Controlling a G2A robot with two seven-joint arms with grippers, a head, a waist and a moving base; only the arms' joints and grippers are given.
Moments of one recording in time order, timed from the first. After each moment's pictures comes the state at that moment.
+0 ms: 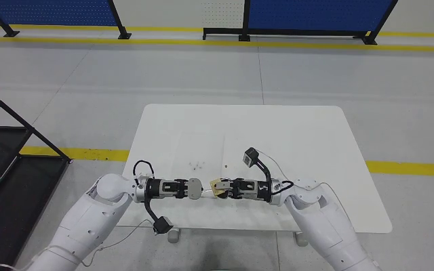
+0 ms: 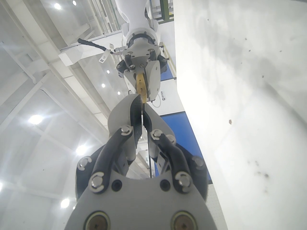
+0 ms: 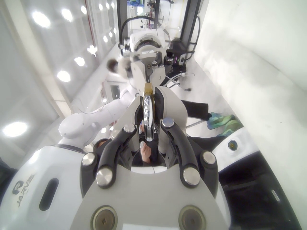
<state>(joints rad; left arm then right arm) 1.39 -0.87 -1.21 -1.52 2.55 0.37 1.20 -1.19 -1.26 0.98 -1.41 0.41 -0.14 1.08</state>
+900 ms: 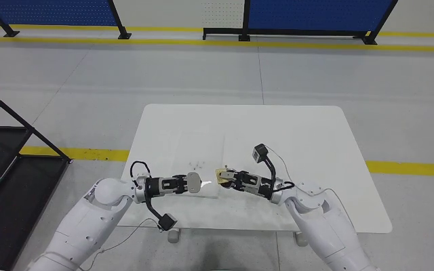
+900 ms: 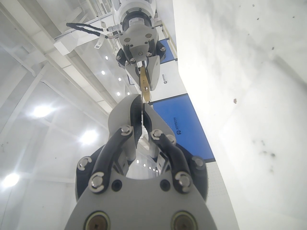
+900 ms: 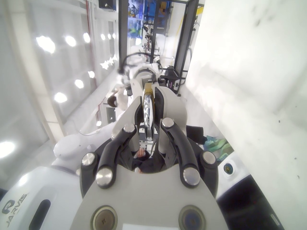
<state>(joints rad) 1.44 -0.87 -1.25 -1.56 2.61 0.41 1.05 -1.24 -1.24 1.01 -1.46 0.36 -0.16 0.89</state>
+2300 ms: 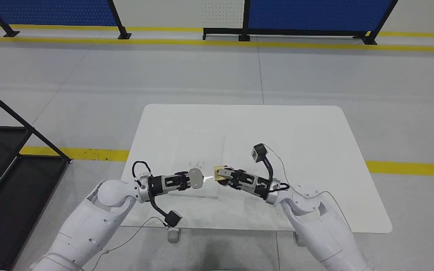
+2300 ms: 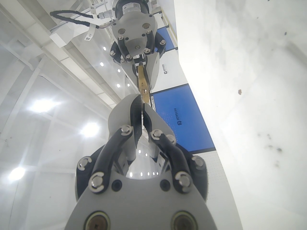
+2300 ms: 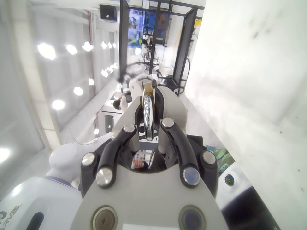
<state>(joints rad) 1.45 -0.88 -1.24 -1.58 2.66 0.41 0.95 -1.25 -1.25 0.98 -1.48 0.33 -0.16 0.79</state>
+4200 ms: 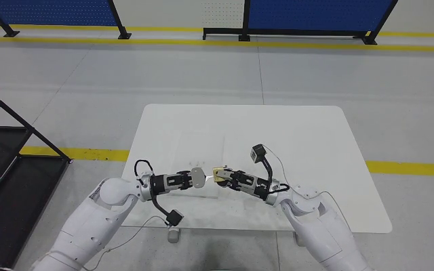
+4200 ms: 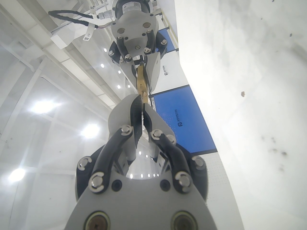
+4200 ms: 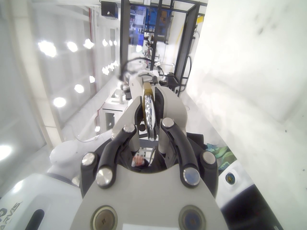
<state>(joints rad) 1.43 -0.89 -1.22 -1.58 2.66 0.40 0.96 -1.25 -1.25 0.98 -1.48 0.34 -0.17 0.81</state>
